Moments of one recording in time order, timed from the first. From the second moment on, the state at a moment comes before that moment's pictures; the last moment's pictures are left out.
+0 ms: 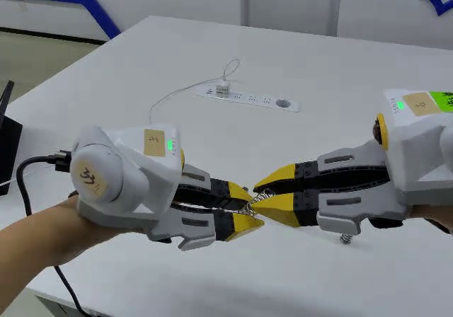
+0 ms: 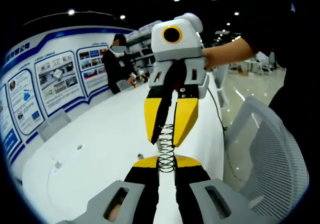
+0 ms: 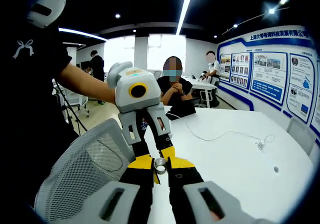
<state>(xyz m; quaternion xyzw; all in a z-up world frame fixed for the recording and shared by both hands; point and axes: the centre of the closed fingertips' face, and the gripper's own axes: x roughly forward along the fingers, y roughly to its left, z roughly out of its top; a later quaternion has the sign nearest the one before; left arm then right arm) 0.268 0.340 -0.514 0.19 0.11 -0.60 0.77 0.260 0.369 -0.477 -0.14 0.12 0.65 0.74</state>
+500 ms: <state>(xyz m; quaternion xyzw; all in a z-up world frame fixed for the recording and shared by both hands) 0.270 0.342 -0.517 0.17 0.11 -0.59 0.78 0.263 0.379 -0.476 -0.13 0.13 0.64 0.75</state>
